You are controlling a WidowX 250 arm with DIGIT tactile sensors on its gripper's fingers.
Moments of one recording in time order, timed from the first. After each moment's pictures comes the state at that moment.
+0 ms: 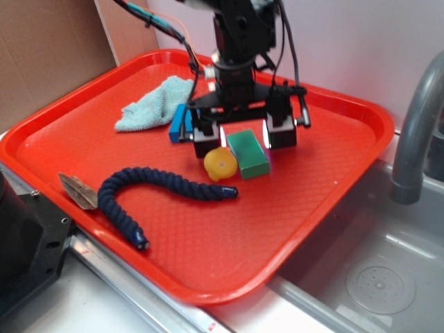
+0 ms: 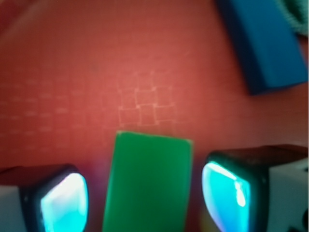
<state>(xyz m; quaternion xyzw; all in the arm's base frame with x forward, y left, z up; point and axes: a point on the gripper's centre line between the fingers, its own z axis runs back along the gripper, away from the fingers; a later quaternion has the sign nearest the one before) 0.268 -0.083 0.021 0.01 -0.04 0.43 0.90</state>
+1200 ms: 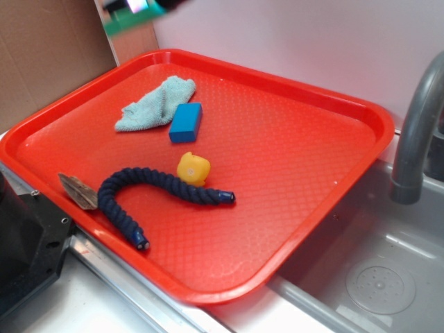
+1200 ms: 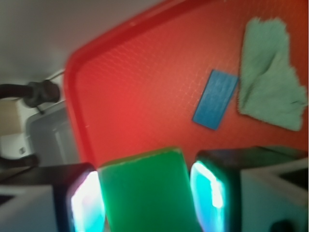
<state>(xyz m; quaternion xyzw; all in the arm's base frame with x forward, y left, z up) 0.234 -0.024 0.194 -0.23 -0.01 0.11 0.97</state>
